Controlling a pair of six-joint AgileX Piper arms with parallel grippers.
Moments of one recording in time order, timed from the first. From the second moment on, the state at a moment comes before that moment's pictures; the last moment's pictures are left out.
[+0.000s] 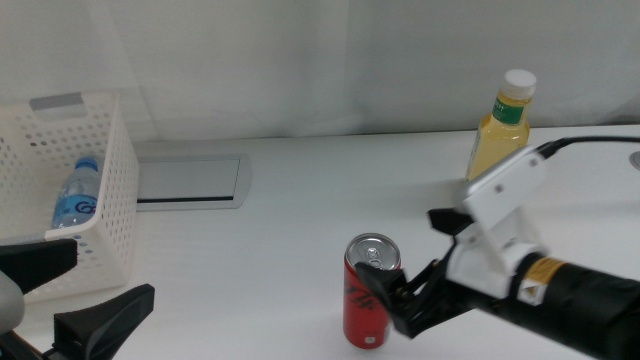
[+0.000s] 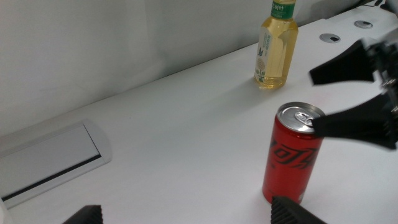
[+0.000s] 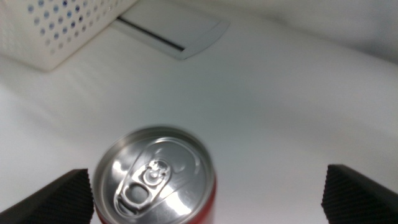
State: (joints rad) left arm -0.47 0.52 -0.56 -0.08 0.57 0.10; right arm 0.88 1.37 -0.55 0.30 -0.26 -0.23
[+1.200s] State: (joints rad) left arm -0.70 0.99 -0.56 -0.75 0.24 0.82; right arm 0.38 0.45 -0.55 -0.01 0.75 -0.10
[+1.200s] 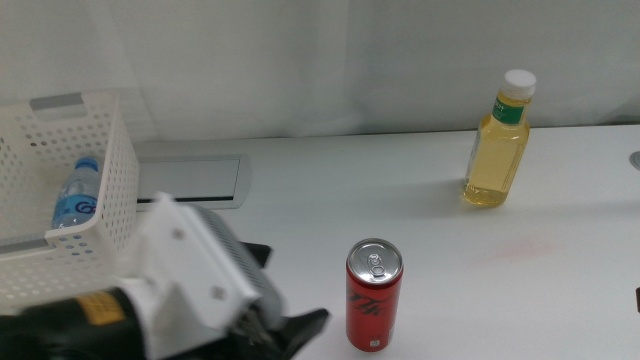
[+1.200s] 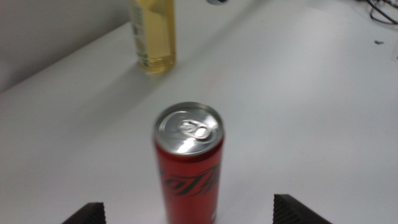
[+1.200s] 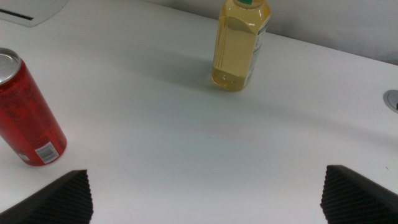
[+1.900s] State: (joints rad) left arm -0.97 1.57 -0.56 -0.66 -0.39 0.50; right arm 0.38 0.45 -0.55 -0.05 0.75 -0.10
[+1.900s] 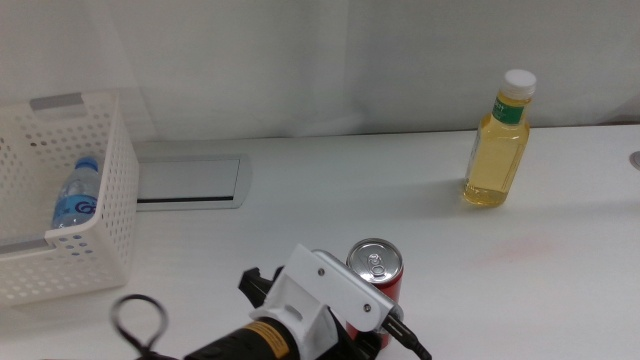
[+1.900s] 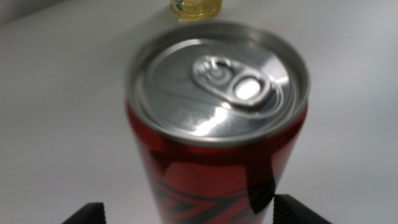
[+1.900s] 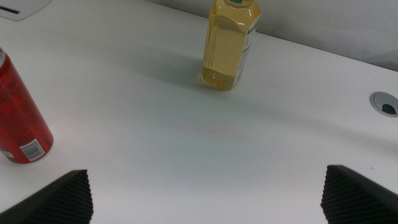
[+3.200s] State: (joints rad) left arm -0.96 1.72 -0.56 -0.37 -0.81 0.12; right arm 0.38 0.45 -0.55 -0.06 0.73 -0.05
